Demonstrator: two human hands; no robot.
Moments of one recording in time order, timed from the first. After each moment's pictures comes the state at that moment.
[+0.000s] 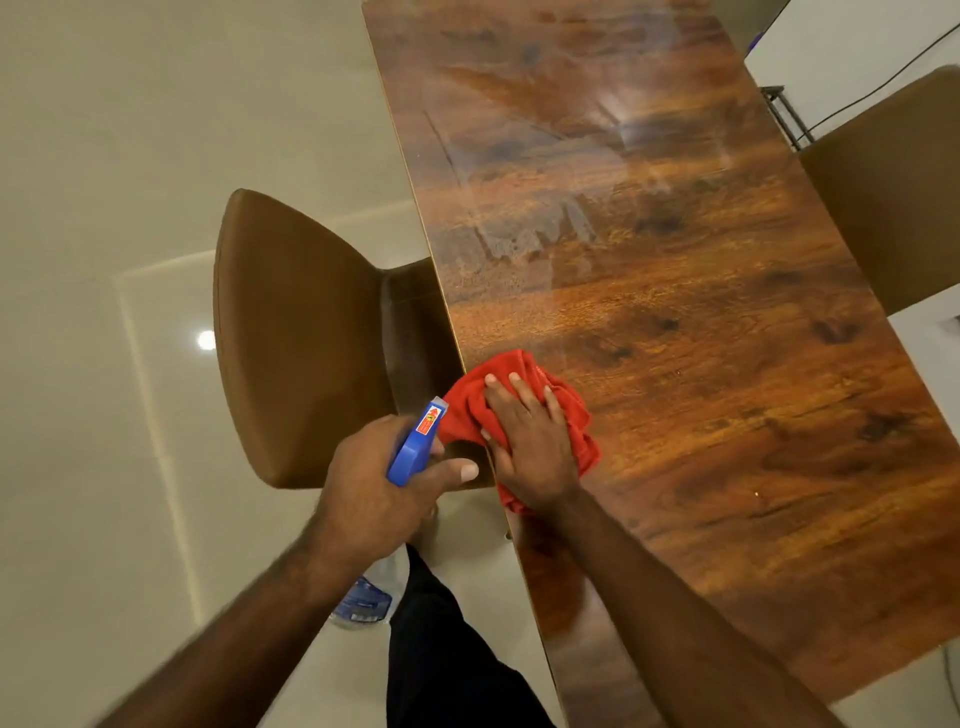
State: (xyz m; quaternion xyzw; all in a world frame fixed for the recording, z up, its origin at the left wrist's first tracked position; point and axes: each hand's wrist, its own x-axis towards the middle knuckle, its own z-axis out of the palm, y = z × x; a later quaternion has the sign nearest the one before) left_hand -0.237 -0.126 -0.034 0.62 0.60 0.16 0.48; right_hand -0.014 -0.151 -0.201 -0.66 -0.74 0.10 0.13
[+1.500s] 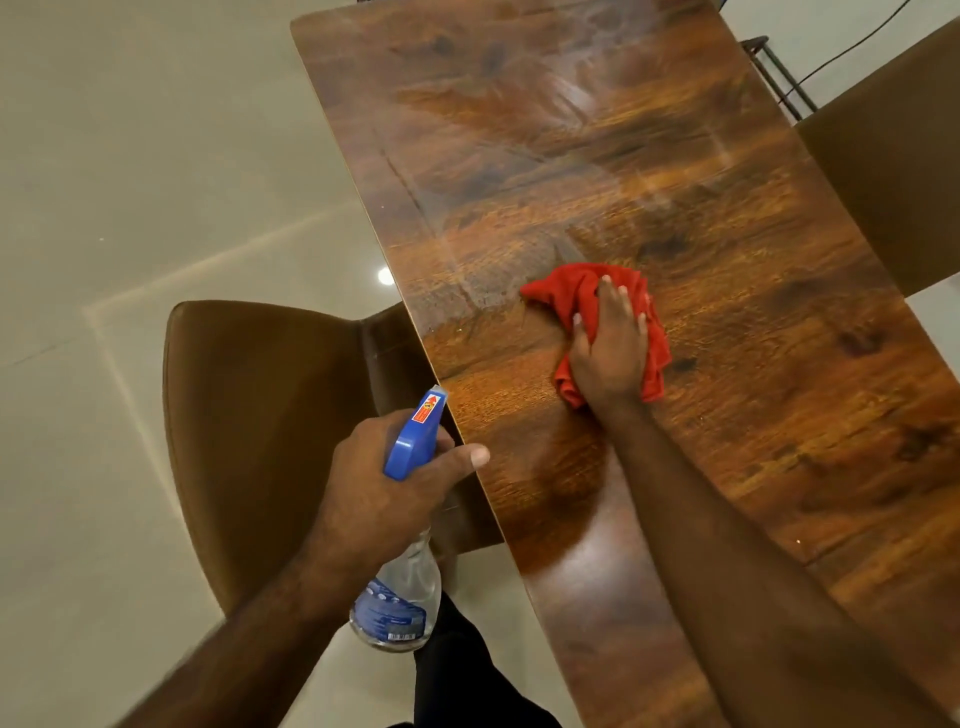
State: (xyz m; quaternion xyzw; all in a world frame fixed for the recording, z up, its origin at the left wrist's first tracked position) left_hand -0.206 0.015 -0.023 0.58 0.56 0.14 0.57; right_hand 0.099 0.038 -0.202 -0.85 -0.49 0.05 0.20
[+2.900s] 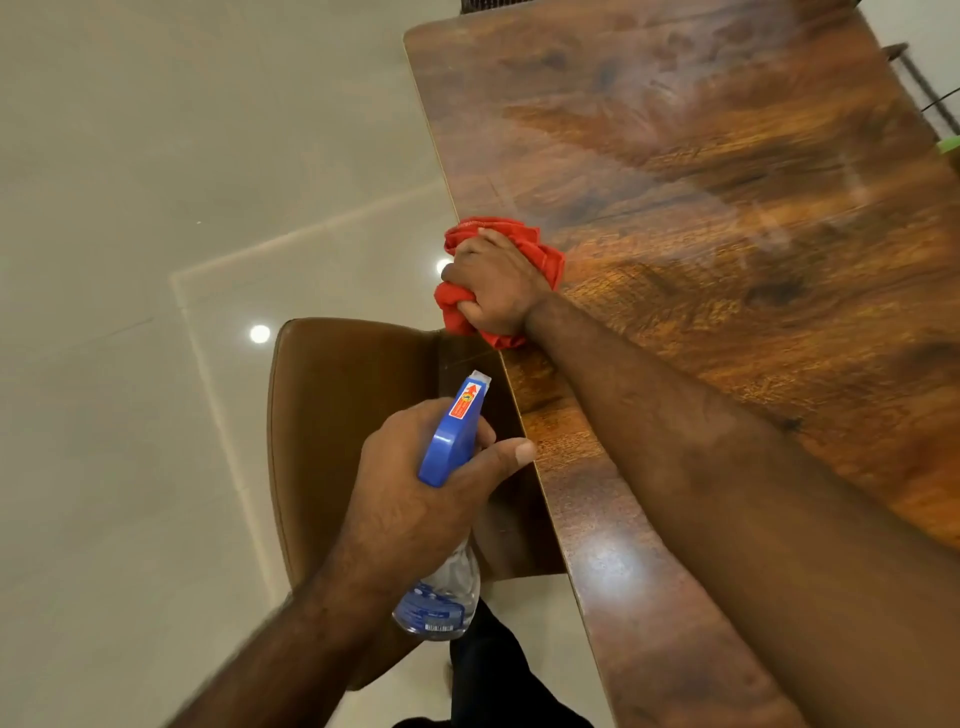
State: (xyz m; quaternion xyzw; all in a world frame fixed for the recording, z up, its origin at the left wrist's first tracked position) left_hand -0.235 0.067 0.001 0.58 0.58 0.19 0.54; right_hand -0.046 0.250 -0.176 -0.50 -0.85 0.13 -0.02
